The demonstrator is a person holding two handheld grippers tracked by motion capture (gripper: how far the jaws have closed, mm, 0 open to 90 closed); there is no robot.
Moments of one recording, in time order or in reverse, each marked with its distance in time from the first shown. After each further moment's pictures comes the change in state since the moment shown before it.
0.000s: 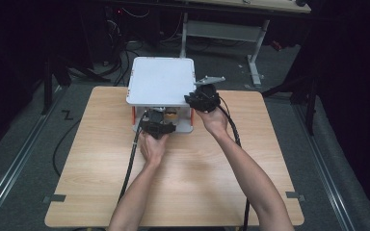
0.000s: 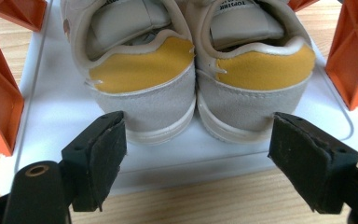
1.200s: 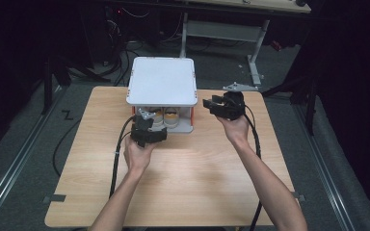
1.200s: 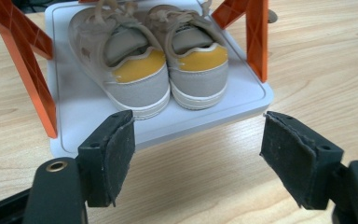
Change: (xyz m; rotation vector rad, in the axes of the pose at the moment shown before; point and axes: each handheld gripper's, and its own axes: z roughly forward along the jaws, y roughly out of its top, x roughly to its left) left arm 0.022 -0.013 -0.084 -0.085 -0.154 0.124; right arm -0.034 -0.036 -0.063 -0.110 0.011 0.108
